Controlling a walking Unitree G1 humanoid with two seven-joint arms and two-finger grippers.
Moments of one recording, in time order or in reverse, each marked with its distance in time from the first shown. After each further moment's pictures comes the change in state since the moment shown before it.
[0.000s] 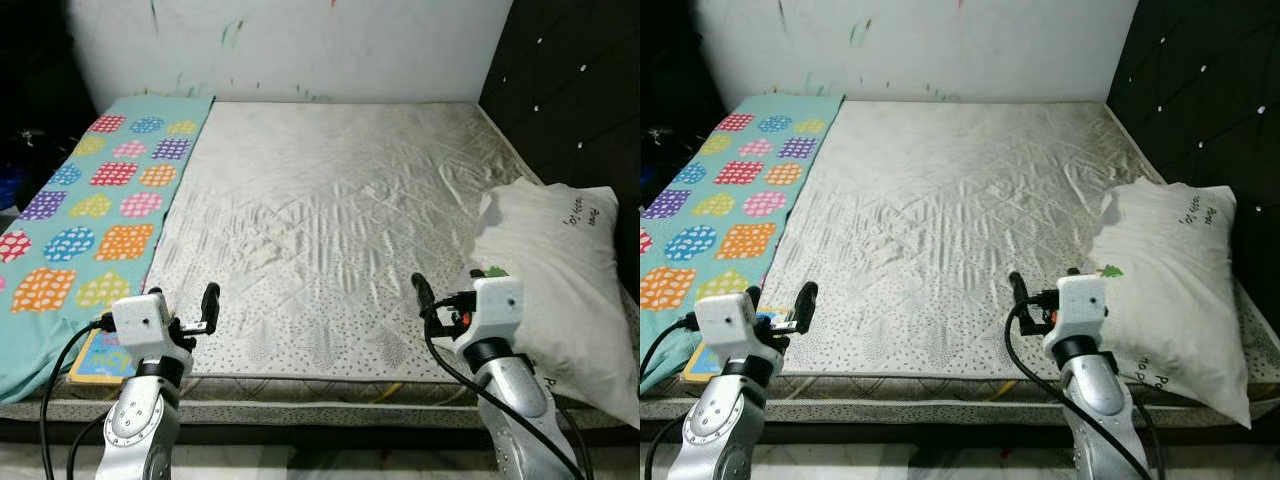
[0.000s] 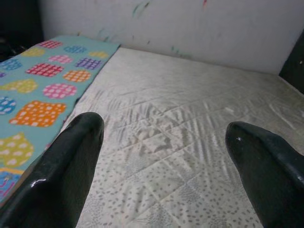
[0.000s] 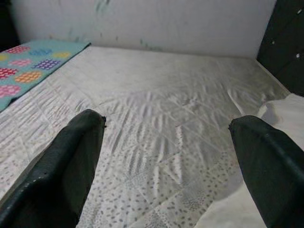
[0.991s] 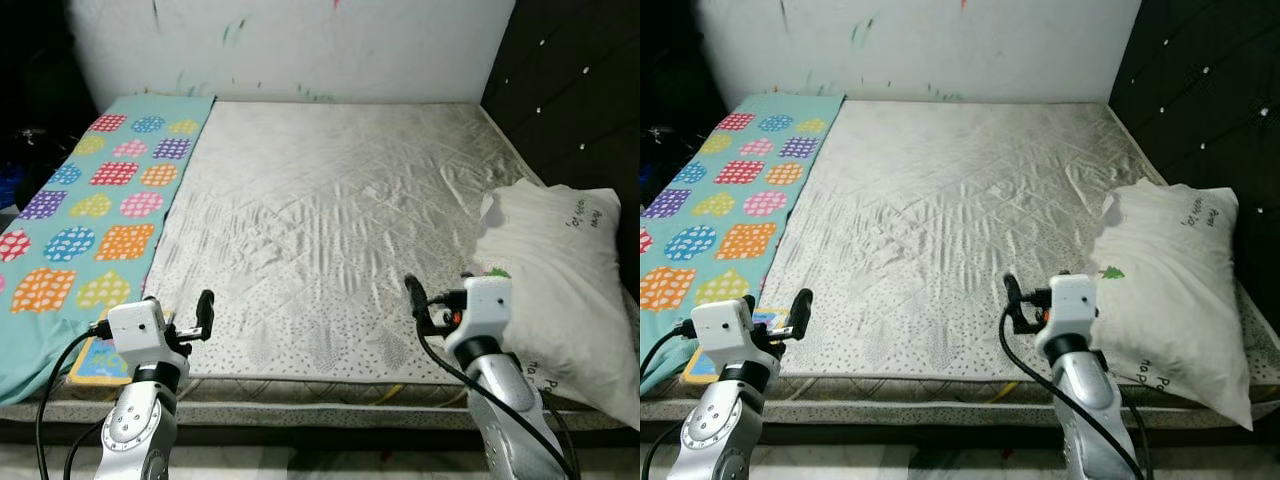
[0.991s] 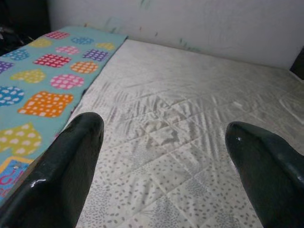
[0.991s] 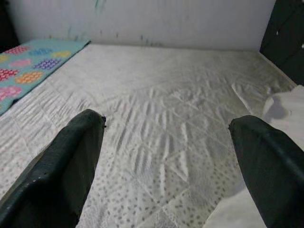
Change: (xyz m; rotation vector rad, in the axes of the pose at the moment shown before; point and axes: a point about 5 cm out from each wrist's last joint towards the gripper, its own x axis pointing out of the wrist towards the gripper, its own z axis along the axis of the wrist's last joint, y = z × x) left arm -0.001 0.004 -0.005 -0.003 0.029 0.030; right arm 0.009 0.007 -0.004 0.032 0.009 0.002
